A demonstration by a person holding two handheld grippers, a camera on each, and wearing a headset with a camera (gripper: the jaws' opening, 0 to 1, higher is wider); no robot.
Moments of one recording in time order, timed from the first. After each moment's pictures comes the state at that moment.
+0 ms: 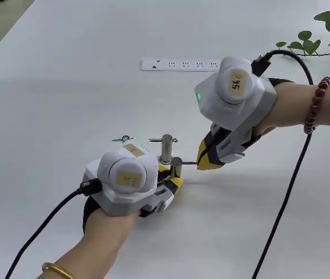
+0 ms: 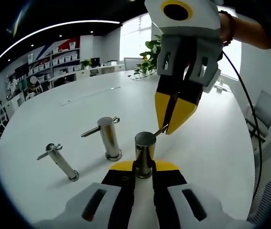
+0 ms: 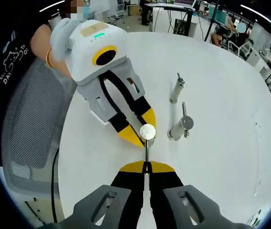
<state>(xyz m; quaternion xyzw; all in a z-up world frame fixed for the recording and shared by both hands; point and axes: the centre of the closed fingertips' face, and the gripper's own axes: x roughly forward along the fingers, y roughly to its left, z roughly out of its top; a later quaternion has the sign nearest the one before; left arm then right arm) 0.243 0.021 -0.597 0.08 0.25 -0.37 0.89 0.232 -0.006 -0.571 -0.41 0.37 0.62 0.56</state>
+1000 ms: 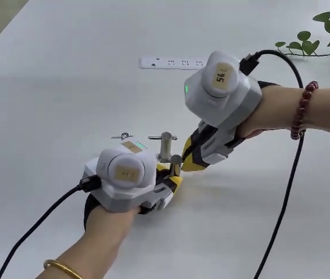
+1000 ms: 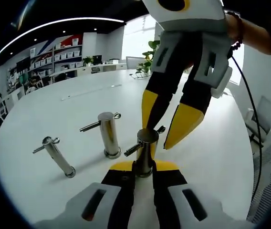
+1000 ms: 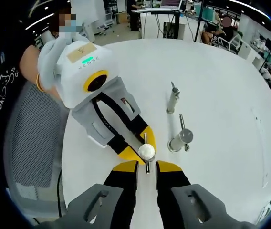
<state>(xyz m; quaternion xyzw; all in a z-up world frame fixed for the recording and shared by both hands) 0.246 0.021 -0.603 0.05 0.26 -0.37 0.89 0.231 0.016 -0.566 -0.36 0.38 0.60 0.60</state>
